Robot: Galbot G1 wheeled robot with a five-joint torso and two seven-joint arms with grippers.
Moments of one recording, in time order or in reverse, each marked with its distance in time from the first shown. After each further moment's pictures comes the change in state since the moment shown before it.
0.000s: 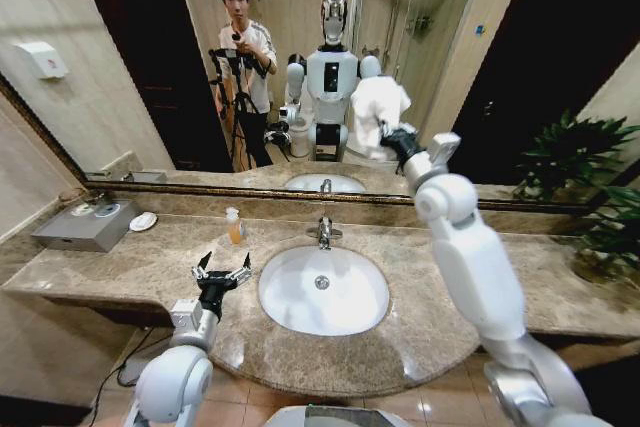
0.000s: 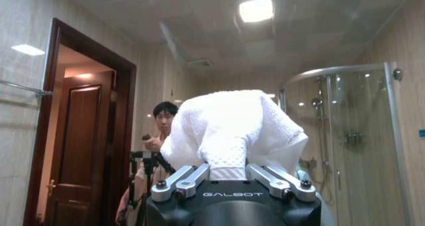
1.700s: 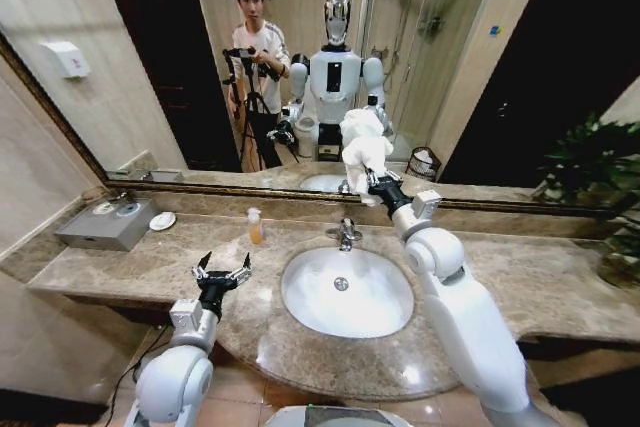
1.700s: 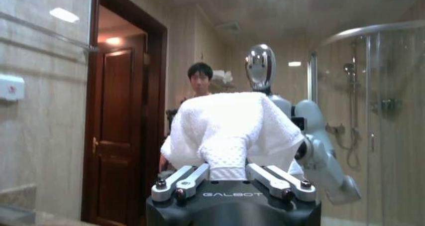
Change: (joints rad) left arm 0.000 0.000 0.000 0.000 0.000 0.000 0.000; right arm -0.337 0.065 0.002 0.130 -0.156 0.069 -0.089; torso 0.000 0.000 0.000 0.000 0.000
